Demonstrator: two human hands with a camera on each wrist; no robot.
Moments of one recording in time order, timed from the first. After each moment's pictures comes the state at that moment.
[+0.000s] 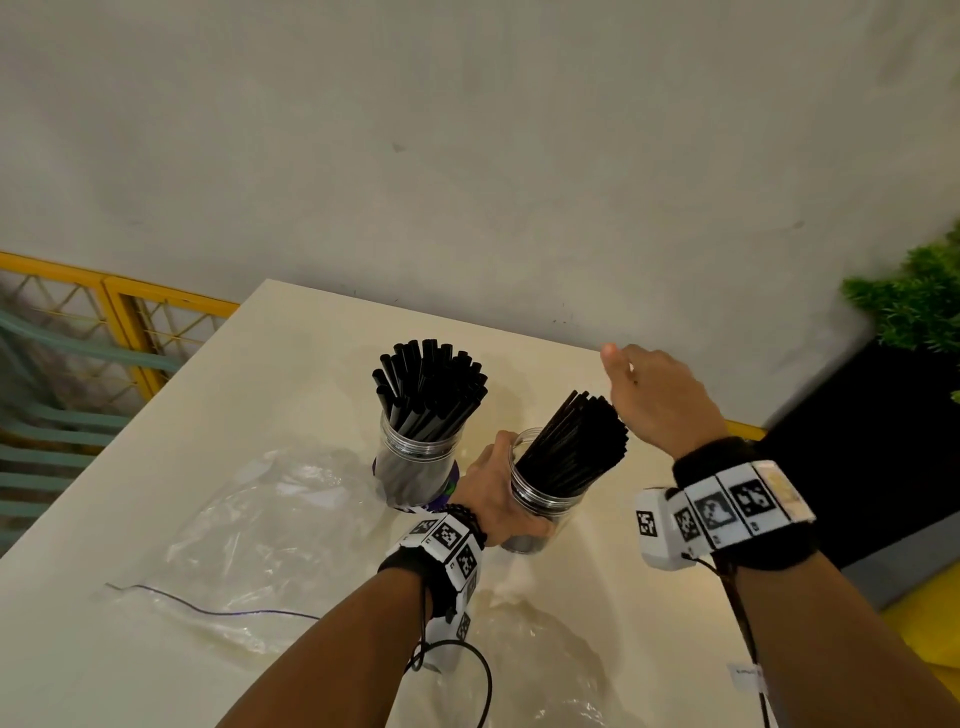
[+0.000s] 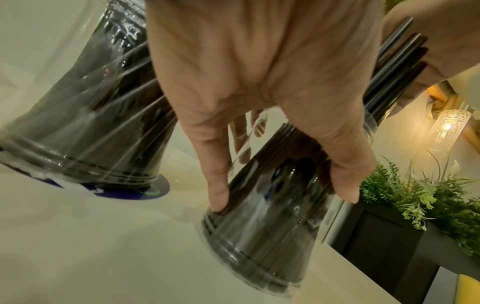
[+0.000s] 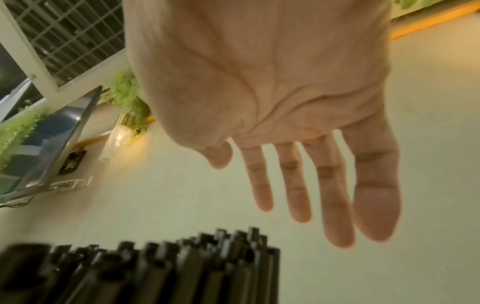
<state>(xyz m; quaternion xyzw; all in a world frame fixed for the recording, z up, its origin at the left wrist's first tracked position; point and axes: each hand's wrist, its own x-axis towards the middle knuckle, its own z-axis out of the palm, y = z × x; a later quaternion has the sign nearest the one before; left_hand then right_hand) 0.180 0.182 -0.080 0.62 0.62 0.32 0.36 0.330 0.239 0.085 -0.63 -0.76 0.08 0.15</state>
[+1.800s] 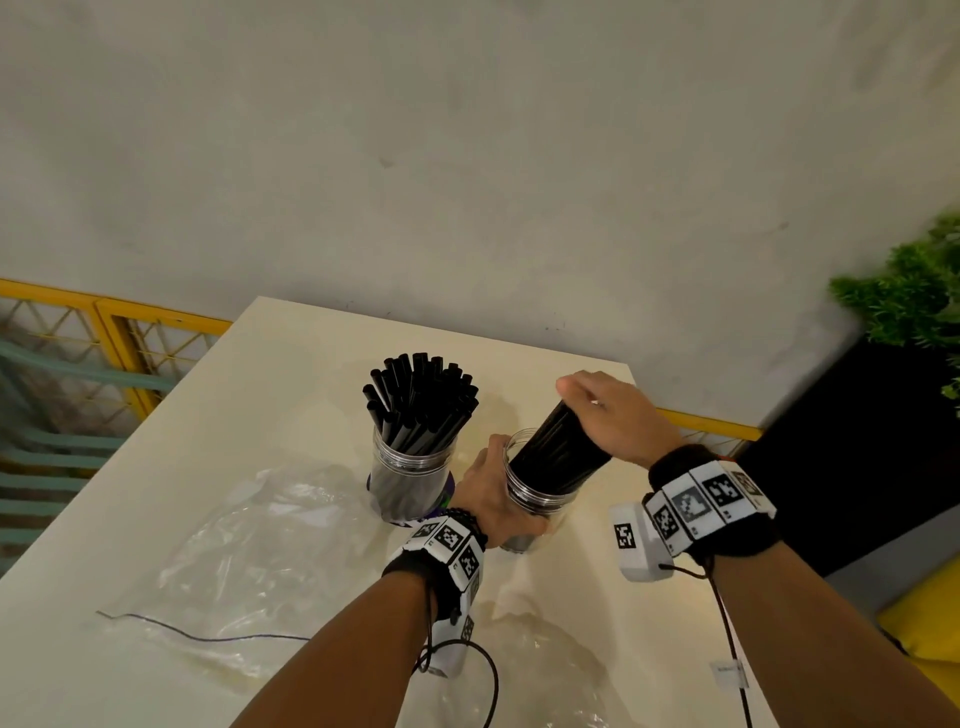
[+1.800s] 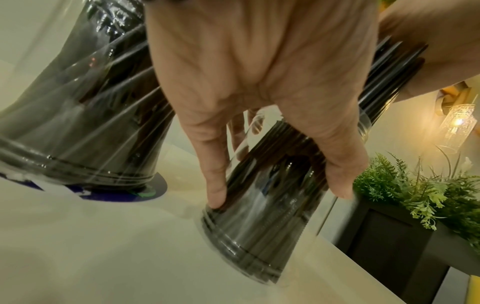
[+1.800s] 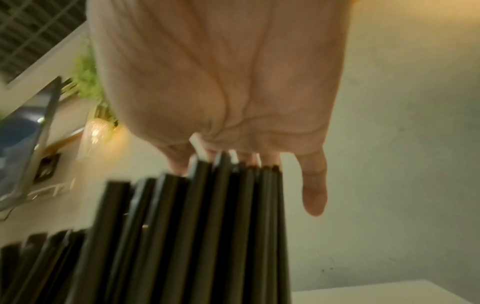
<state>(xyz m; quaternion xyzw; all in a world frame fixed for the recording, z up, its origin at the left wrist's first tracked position) 0.184 0.190 -0.071 0.60 0.64 0.31 0.37 0.329 0.255 0.057 -0.52 -0.82 0.18 0.12</state>
